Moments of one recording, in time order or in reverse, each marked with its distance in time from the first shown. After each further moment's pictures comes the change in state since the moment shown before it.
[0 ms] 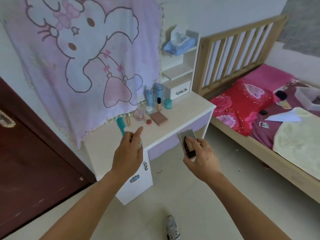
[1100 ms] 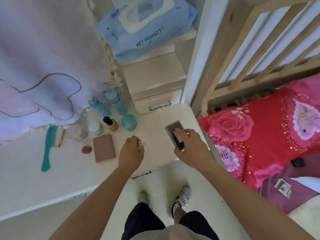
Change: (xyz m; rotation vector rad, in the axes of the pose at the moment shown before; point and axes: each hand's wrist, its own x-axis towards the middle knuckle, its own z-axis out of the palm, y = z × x) left_hand 0.421 0.085 0.366 -0.139 -0.193 -0.779; right_hand 0.530 0.296 0.057 -0.056 -0.548 -0.233
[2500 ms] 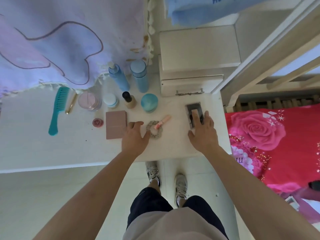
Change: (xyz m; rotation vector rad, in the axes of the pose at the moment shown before) left_hand 0.029 -0.069 0.015 -0.053 -0.008 -0.228; right_hand 0.083 0.000 0.064 -0.269 -0.185 0.046
